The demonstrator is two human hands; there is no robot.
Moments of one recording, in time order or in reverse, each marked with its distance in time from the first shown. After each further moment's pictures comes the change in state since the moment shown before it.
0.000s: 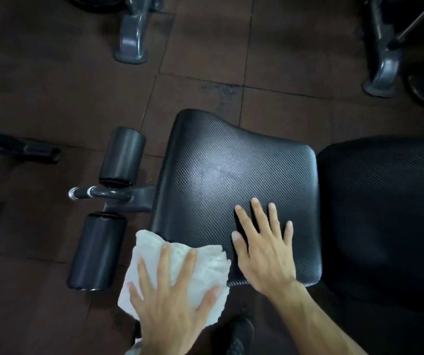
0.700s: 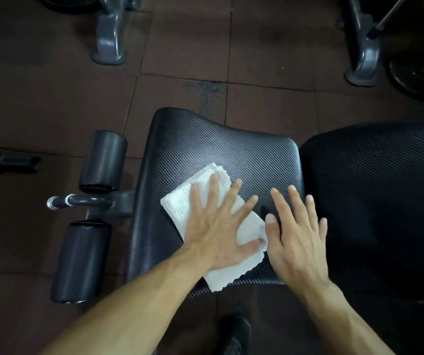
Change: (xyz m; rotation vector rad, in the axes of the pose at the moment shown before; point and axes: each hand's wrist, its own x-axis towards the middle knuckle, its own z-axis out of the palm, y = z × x) left_hand 0.111 0.107 -0.021 0.344 -0.123 0.623; right_hand -0.010 0.047 -0.042 0.235 0.174 0.236
